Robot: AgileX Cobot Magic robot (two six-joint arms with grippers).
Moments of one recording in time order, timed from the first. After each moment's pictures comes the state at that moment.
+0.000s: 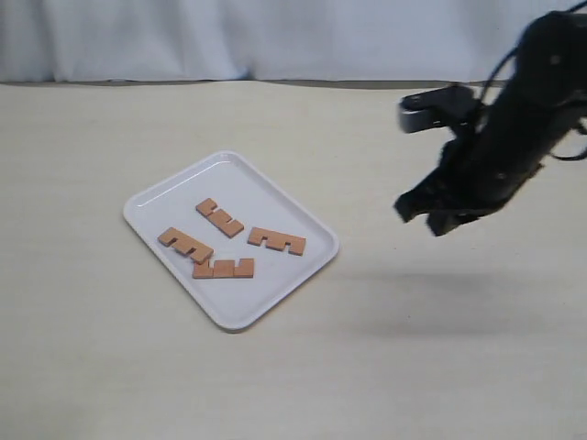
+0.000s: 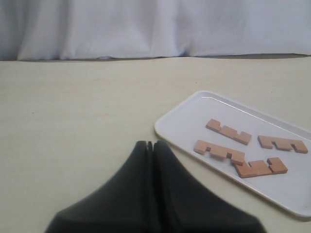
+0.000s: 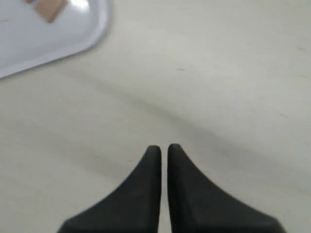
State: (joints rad) left arm -0.17 0.00 0.00 -0.06 0.34 0.00; right arm -0.03 1.65 -1.08 0.10 0.87 -0.16
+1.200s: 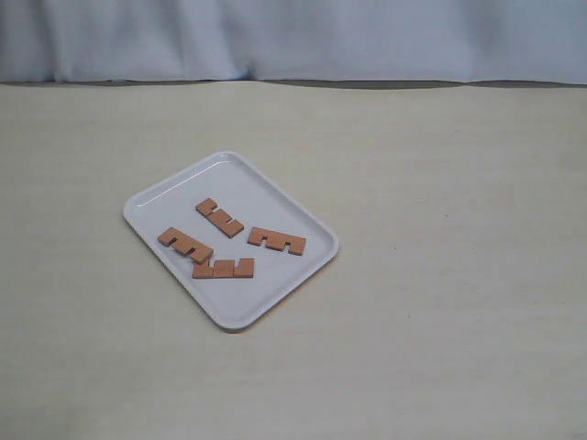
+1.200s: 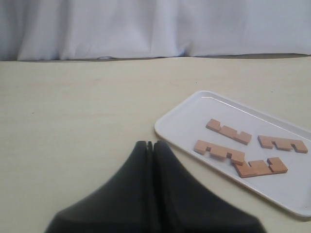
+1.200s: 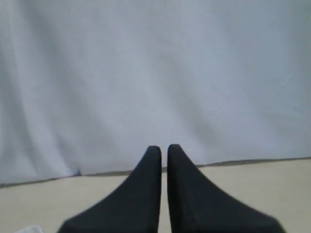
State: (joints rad) left arm -0.17 0.00 0.00 -0.06 0.34 0.00; right arm -0.27 0.22 -0.35 -0.03 0.17 0.15
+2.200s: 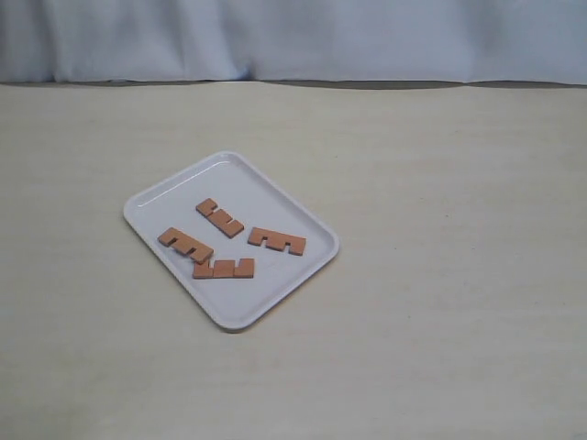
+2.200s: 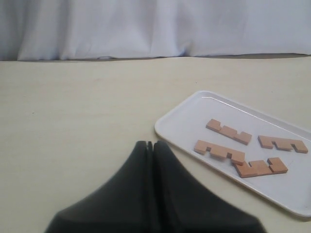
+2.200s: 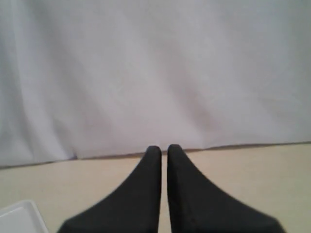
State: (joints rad) left arm -0.17 0.00 0.00 -0.06 0.34 0.00; right arm -0.27 0.00 -0.13 -0.04 0.13 0.15
